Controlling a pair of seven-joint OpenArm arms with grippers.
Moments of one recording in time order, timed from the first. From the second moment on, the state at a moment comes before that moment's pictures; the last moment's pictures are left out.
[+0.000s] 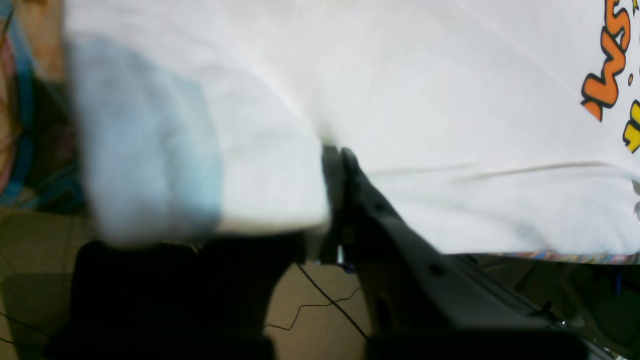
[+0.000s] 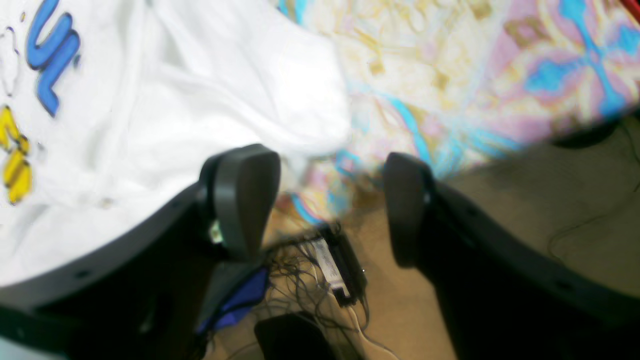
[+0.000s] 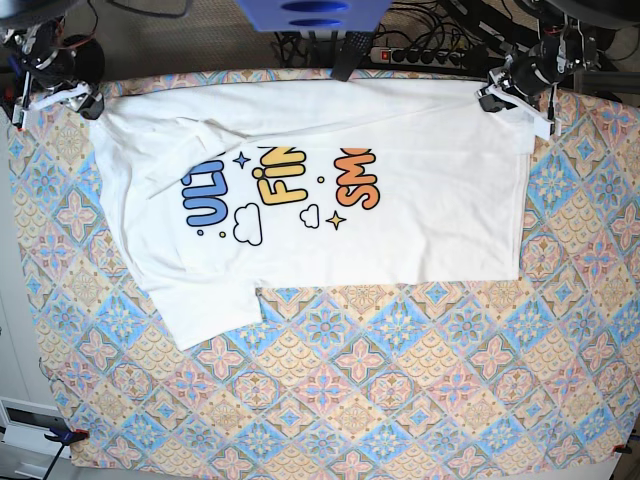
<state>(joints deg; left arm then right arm) 34.8 -20.5 -16.6 86.7 -48.5 -8.2 42.0 -30.0 11.1 47.7 87.8 41.8 26.1 -51.7</state>
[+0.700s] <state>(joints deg) 34.8 -20.3 -16.6 86.7 -48.5 -8.2 41.7 -22.7 11.2 44.4 77.5 41.8 26.1 -53.0</state>
